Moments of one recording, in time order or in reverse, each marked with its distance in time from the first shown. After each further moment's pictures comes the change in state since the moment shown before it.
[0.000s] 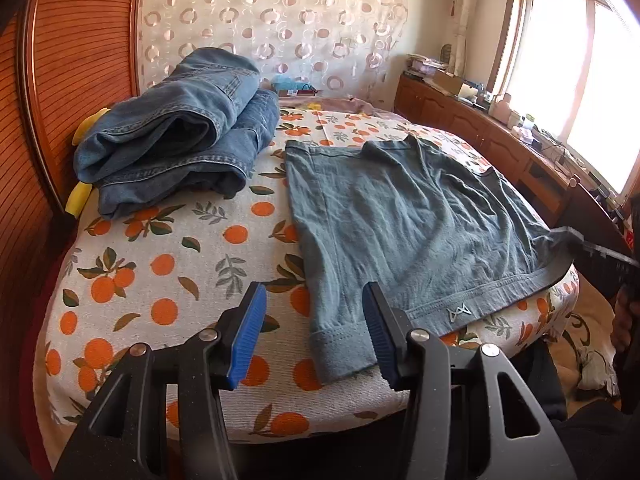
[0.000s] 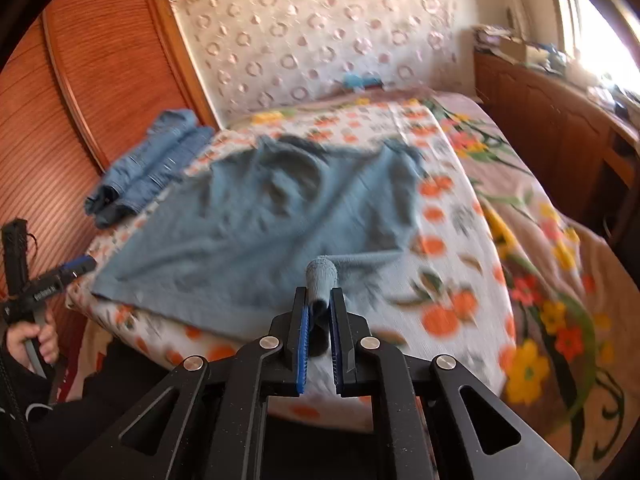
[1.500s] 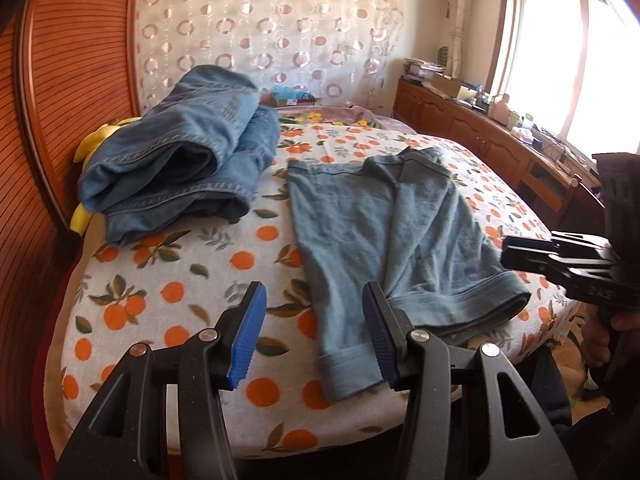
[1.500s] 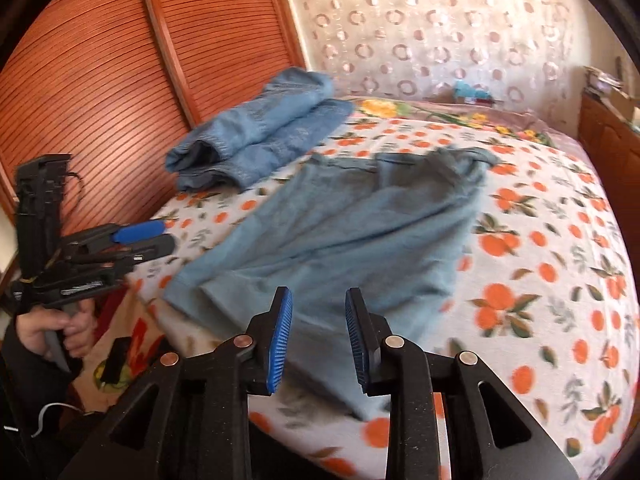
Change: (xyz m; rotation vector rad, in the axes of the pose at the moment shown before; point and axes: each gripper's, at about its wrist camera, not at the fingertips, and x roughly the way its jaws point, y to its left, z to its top) left arm -0.005 -0.005 0.016 0.038 -0.029 0.005; right arm 0.085 0.131 0.030 -0.248 0.056 0.225
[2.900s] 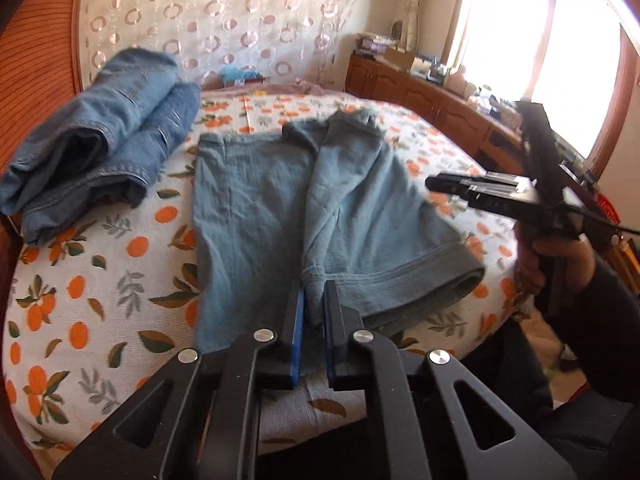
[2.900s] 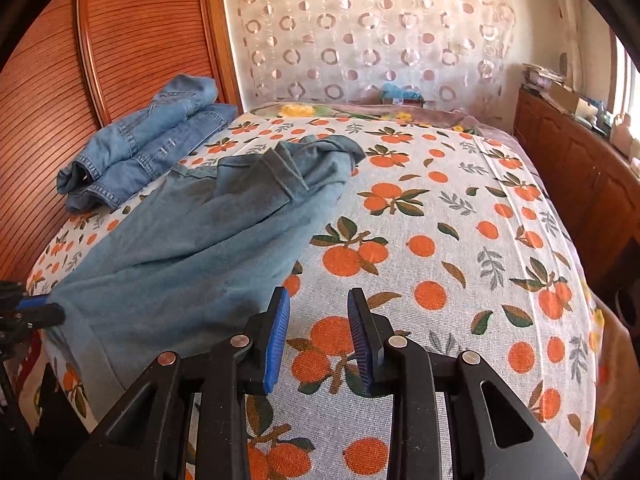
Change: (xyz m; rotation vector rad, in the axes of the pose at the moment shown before) left arm 0.023 -0.048 -0.009 0.062 0.072 -0.154; right arm 0.023 -0.061 0.002 0.067 -0.027 -0.221
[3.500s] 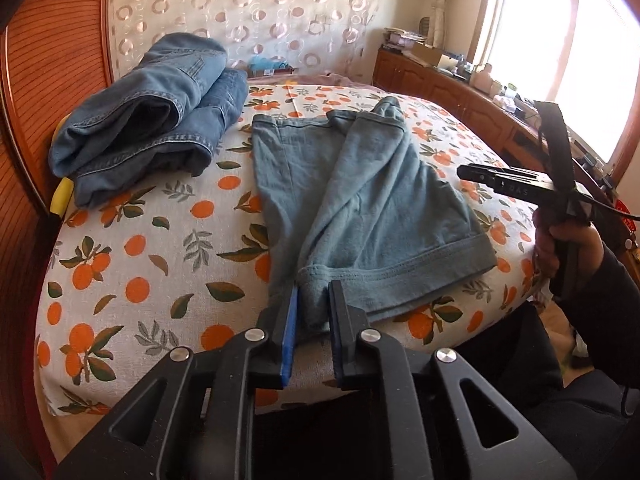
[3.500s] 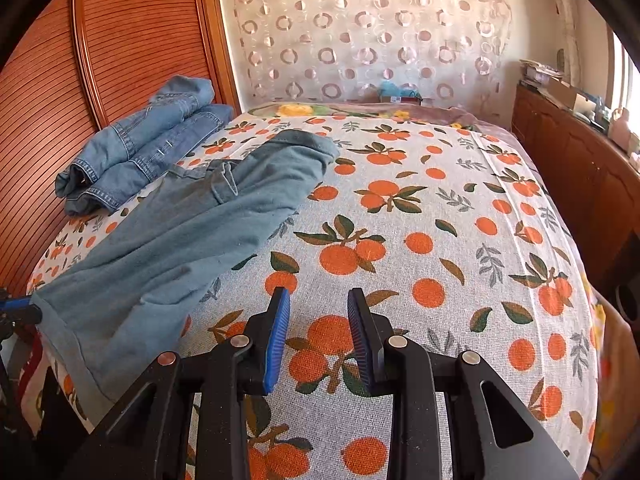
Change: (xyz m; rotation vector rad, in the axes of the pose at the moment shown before) left arm -0.019 0.027 -0.018 -0.041 0.044 0.091; right arm 0.000 -0.001 0.000 0.008 0.007 0.000
